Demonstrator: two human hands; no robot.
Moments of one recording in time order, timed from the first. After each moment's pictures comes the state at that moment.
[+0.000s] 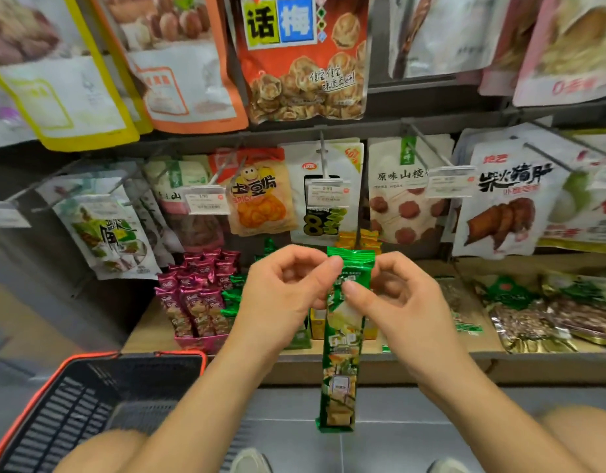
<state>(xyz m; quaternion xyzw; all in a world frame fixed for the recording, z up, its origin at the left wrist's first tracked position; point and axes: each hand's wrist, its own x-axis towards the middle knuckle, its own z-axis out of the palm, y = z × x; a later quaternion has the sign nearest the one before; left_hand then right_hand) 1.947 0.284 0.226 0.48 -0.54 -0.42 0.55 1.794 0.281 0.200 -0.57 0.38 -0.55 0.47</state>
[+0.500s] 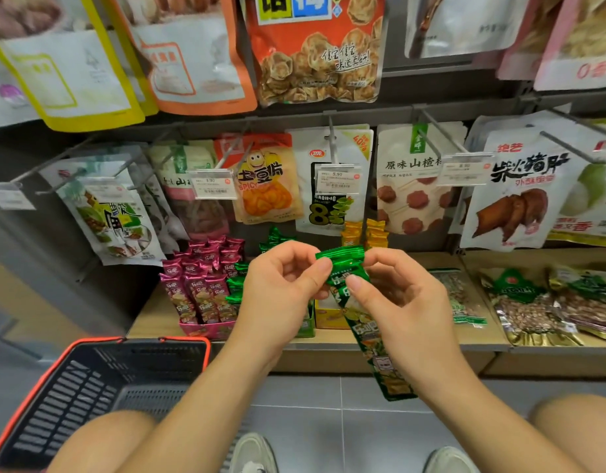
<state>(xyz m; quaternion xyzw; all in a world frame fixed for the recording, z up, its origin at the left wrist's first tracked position) 1.954 0.288 0.212 0.50 -0.52 -0.39 0.57 1.804 0.290 0.190 -0.61 0.40 -0.56 0.40</state>
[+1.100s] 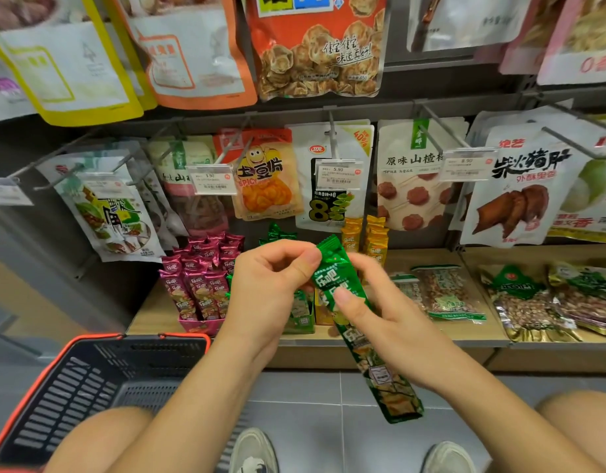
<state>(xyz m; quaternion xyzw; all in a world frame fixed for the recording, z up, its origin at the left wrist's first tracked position) 1.959 0.286 0.210 0.46 -0.49 -0.41 0.62 1.797 0.287 0.188 -0.71 0.37 -0.34 0.48</state>
